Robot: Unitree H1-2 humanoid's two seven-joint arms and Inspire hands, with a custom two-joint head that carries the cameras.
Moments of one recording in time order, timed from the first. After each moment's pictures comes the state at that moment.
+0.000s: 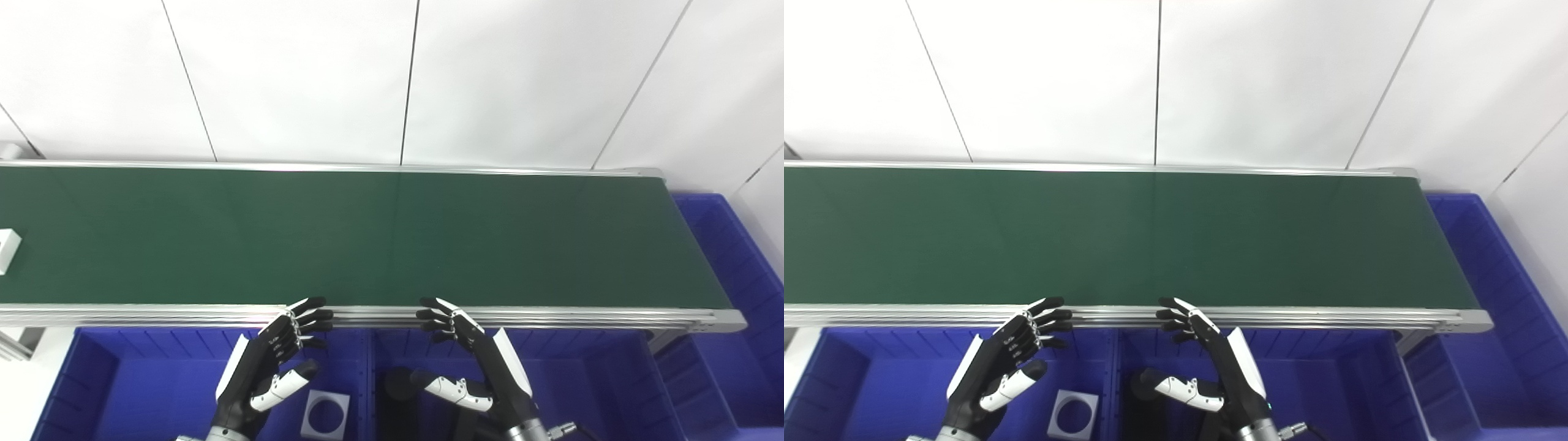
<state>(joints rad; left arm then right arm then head) 0.26 0.06 -0.15 0.01 -0.05 -0.30 -0.22 0.25 -0.08 0.22 0.00 -0.29 -0.35 0.03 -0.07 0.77</state>
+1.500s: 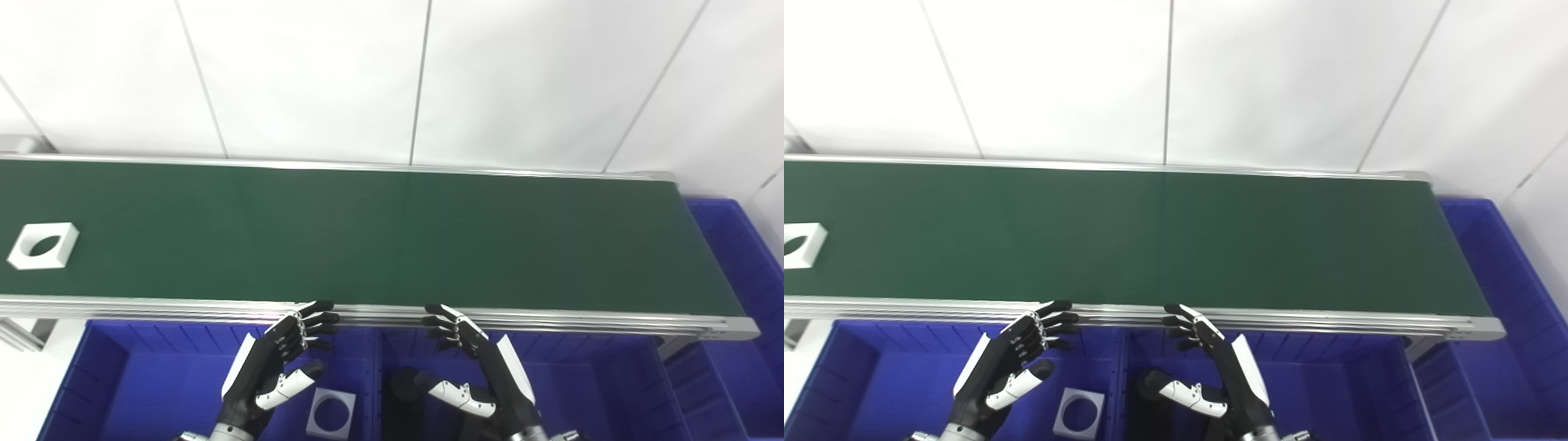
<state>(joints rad) 0.26 0.07 -0.15 0.04 -0.04 -0.31 -0.22 0.24 -0.07 0.22 0.04 -0.29 -0.35 0.03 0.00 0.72</state>
